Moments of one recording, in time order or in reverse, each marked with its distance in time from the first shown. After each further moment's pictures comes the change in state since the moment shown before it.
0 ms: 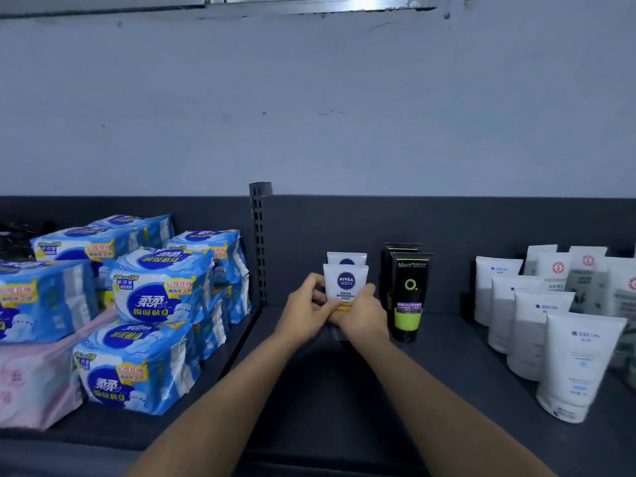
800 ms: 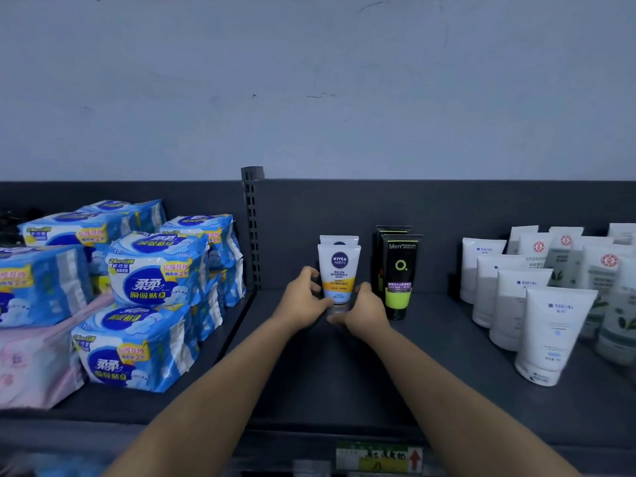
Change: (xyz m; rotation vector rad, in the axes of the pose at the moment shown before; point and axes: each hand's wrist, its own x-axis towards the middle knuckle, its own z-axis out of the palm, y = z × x) left_hand -0.006 0.002 0.003 0.181 -0.107 -0.176; right_hand -0.016 0.026 -0.008 0.073 -0.143 -0.032
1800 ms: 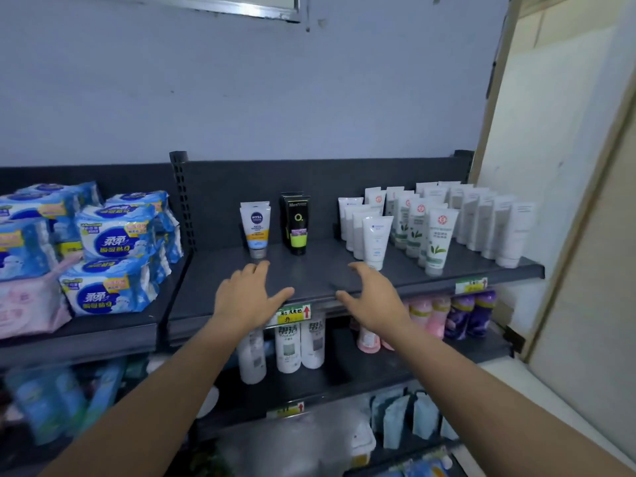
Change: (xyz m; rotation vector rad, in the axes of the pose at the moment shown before) left_hand -0.226 0.093 -0.029 0.699 -0.043 0.240; right_hand -0.283 0.021 -0.132 -0.332 0.265 -0.103
